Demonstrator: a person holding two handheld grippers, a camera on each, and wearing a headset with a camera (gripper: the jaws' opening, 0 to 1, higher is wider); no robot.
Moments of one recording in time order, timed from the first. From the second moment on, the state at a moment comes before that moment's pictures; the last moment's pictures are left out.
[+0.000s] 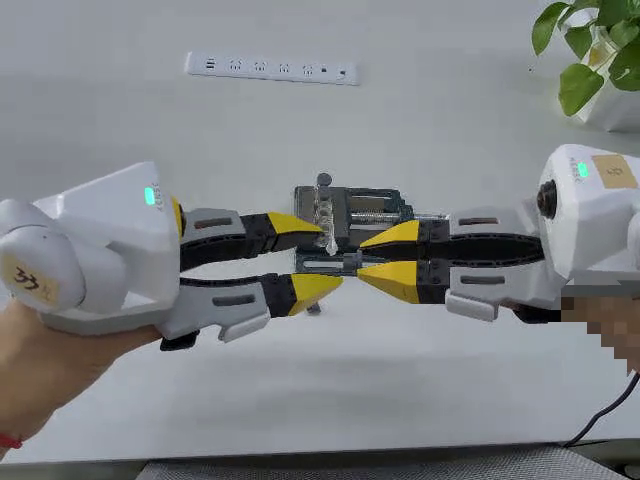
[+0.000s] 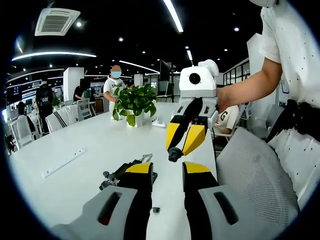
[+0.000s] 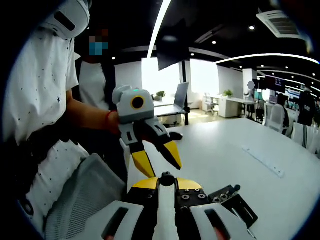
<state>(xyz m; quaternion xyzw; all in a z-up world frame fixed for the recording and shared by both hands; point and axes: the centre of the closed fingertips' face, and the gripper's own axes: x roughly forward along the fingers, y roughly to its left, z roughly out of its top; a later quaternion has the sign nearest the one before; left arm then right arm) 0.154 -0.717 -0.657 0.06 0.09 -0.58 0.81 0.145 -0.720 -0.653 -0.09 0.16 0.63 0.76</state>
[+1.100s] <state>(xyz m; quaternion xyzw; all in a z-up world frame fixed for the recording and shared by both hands) 0.146 -0.725 -0.635 0.03 0.08 -0.60 0.79 0.141 -0.718 -0.641 -0.06 0.15 0.63 0.76</state>
